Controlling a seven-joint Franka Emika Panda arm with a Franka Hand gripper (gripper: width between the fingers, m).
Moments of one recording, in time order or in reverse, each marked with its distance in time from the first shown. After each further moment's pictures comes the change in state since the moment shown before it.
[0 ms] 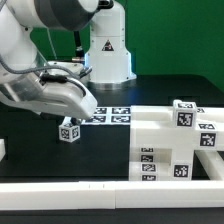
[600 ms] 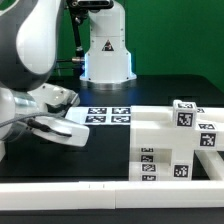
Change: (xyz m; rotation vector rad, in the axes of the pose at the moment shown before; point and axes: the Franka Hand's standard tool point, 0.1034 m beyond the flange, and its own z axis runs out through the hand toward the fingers) arm 0.010 0.003 0.027 0.075 -0.371 0.137
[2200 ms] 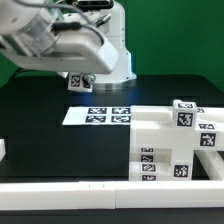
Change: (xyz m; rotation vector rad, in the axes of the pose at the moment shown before) arm -0.094 -0.059 -0.058 0.018 0.427 -0.142
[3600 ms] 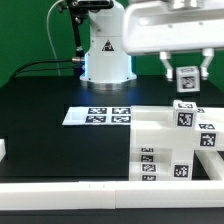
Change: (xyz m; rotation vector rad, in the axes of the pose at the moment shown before) arm -0.044 -0.180 0.032 -0.068 0.997 -0.413
